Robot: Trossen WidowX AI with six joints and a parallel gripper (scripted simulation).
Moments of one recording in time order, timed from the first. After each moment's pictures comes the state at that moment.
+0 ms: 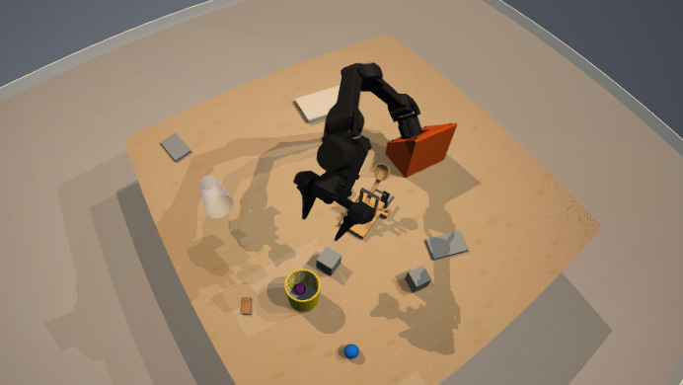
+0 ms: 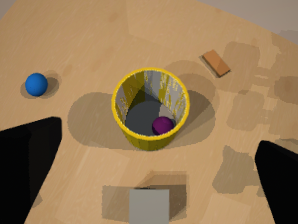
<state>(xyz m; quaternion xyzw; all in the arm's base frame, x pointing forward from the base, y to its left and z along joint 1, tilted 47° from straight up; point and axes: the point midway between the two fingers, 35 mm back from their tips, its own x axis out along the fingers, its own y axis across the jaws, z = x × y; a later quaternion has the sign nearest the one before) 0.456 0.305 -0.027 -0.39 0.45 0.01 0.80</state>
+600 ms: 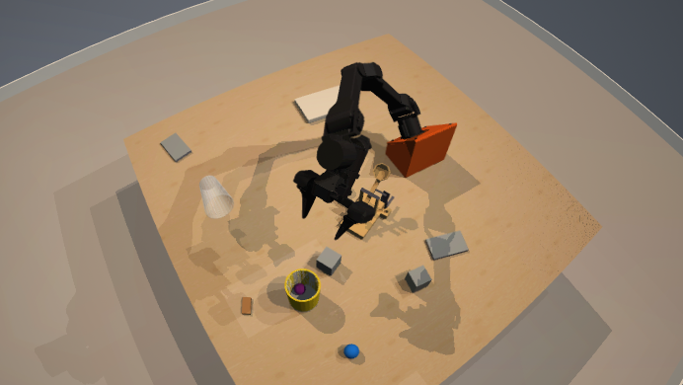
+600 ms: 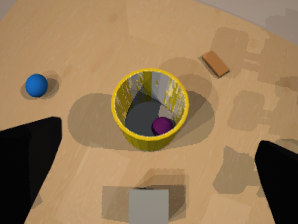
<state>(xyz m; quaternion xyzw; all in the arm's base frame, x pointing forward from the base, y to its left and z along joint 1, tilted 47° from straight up) 0.456 0.305 -0.025 -0.39 0.45 0.01 0.80</state>
